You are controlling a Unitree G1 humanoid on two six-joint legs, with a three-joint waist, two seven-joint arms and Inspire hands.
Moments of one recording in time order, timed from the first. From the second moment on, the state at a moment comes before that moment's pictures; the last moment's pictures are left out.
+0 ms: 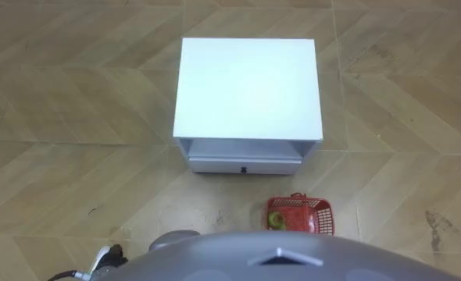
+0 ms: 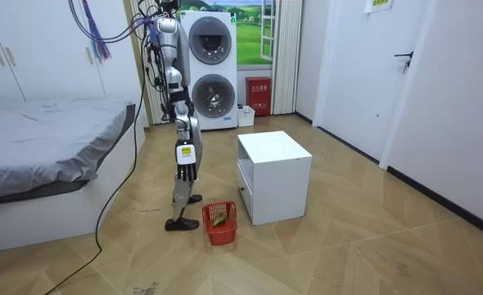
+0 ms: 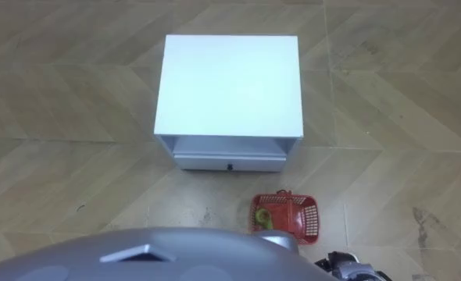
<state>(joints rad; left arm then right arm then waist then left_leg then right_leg) 0.23 0.14 0.12 1.12 0.48 0.17 0.11 0.12 -0.21 -0.04 1.31 -0.16 0.18 -0.01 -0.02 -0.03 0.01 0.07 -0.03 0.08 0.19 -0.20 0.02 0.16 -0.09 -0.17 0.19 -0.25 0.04</state>
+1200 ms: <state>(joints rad) 0.23 0.14 0.12 1.12 0.48 0.13 0.11 0.12 -0.22 -0.04 1.30 -0.17 0.15 -0.08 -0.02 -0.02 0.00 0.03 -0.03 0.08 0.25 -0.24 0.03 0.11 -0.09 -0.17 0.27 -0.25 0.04</state>
